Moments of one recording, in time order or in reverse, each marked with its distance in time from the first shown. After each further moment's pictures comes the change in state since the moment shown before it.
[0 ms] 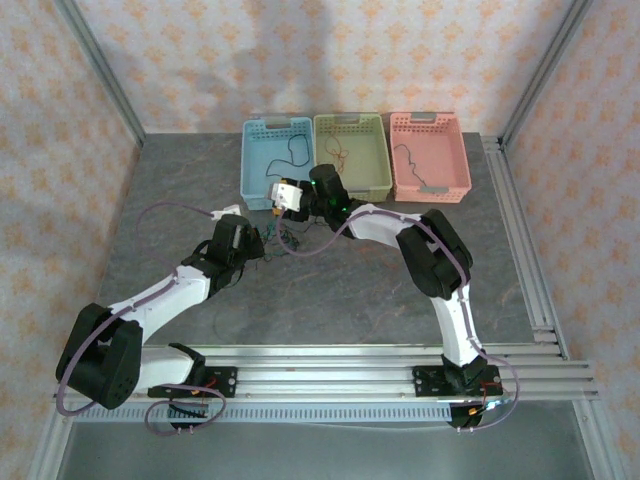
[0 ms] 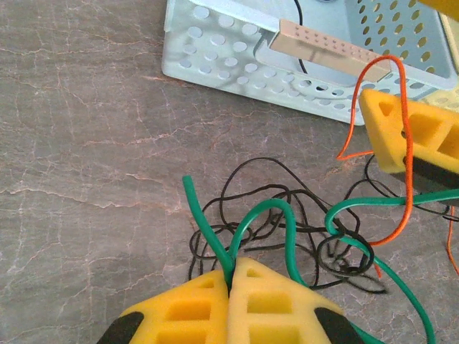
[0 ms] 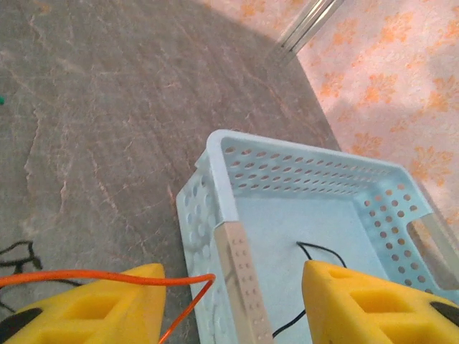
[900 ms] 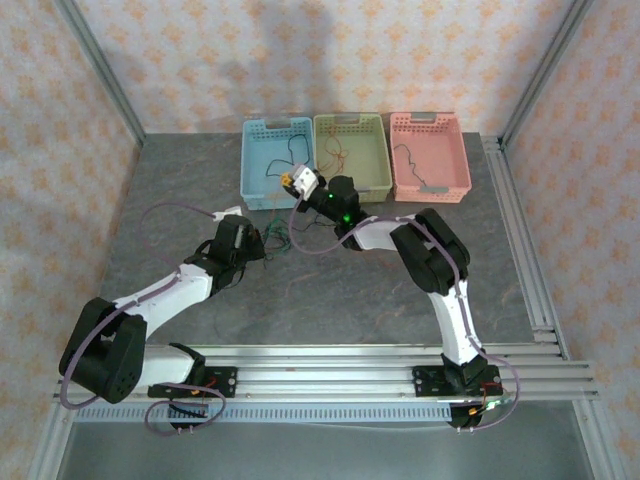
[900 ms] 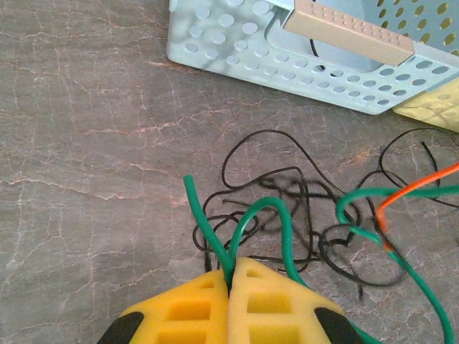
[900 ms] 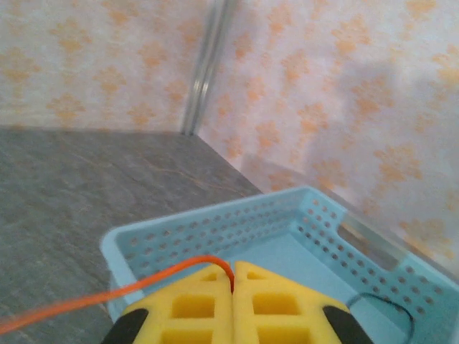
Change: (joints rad) left arm 0.000 0.034 0.001 0.000 0.000 0.000; right arm -0.040 0.032 -0.180 0.625 0.116 0.482
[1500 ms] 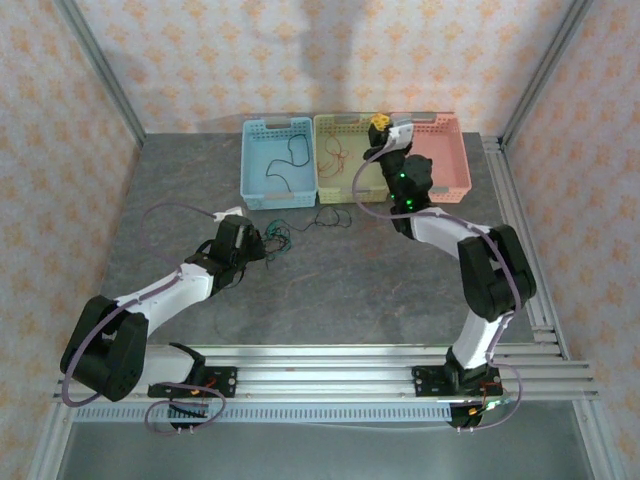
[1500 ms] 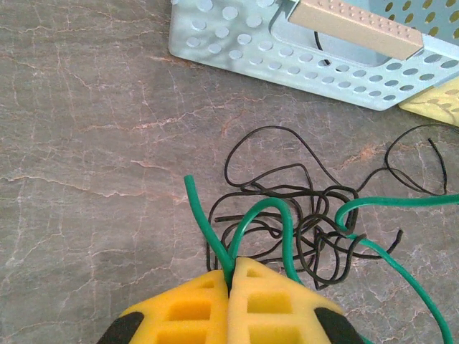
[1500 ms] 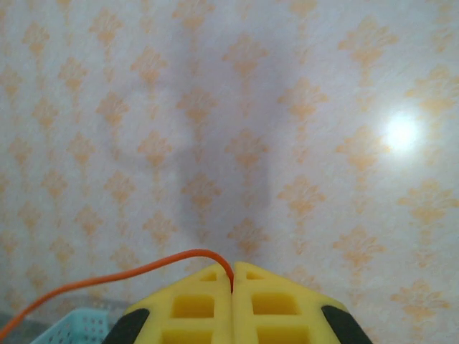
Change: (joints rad) left arm 0.000 0.011 0.000 -0.001 0.000 0.000; right arm -0.253 -0.407 -0.194 0.091 0.339 0.315
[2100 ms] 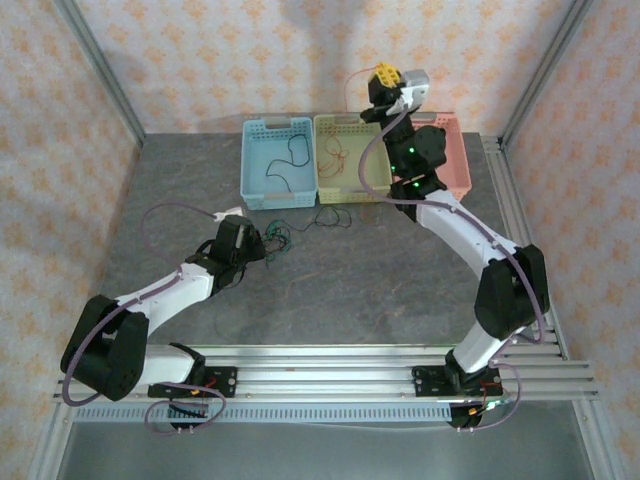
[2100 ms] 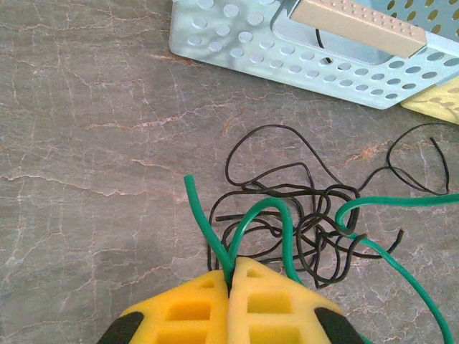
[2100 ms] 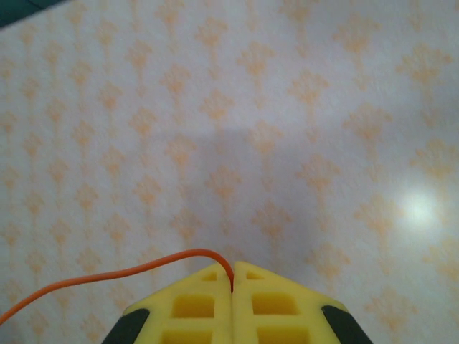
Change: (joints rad) left arm 0.000 0.003 0.000 0.000 0.000 0.000; right arm 0.086 -0.117 0.309 -0.185 0.051 -0.003
